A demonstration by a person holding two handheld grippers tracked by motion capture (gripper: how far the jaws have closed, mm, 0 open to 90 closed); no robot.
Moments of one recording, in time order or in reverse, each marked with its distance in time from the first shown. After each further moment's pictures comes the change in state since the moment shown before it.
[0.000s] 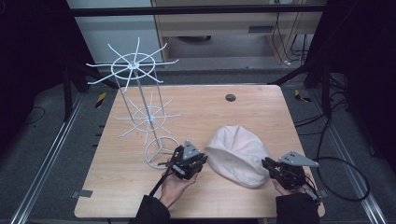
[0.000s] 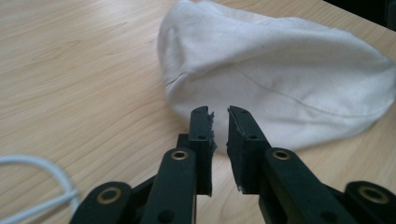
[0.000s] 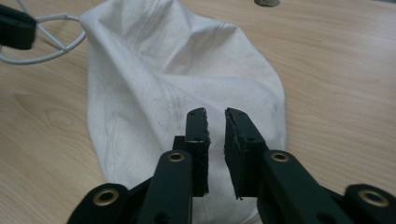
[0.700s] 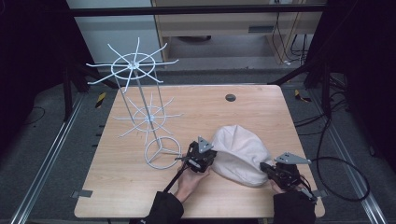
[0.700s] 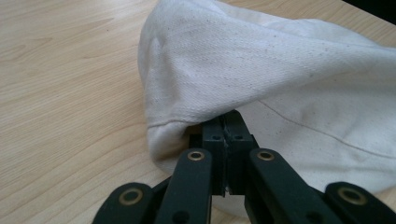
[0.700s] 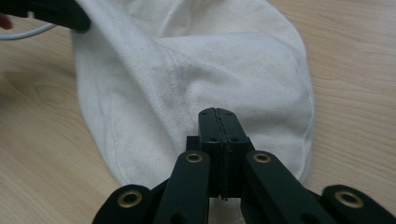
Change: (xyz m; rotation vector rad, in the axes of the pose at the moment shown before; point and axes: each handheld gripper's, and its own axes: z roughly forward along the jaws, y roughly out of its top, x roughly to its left) left arm -0.011 0.013 0.074 0.014 0.022 -0.042; right arm -0.003 -0.017 0.020 0.101 0.046 0.048
